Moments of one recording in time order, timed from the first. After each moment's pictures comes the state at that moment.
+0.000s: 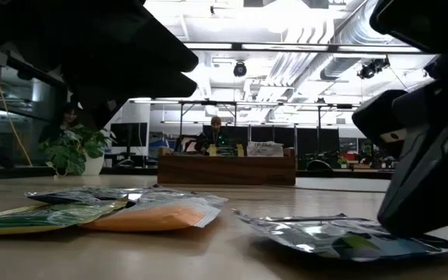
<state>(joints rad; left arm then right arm) -0.67 1.83 0.84 0.57 -0.57 -0.75 0.74 1.99 0.97 0.21 0.44 0.57</state>
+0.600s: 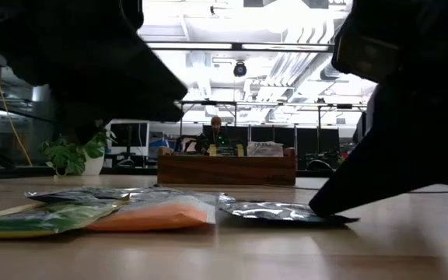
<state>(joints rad) -0.67 1.83 0.84 0.49 -0.57 -0.87 0.68 2.02 0.97 0.17 0.60 0.87</state>
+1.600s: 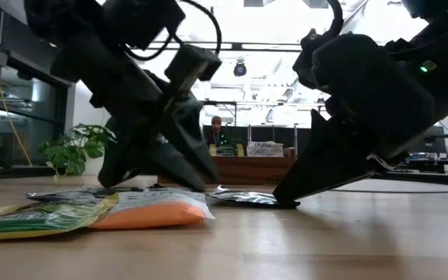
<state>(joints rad) -0.29 1.83 0.84 0.29 -0.12 -1.27 0.57 2.02 0.97 0.05 0.65 0.93</state>
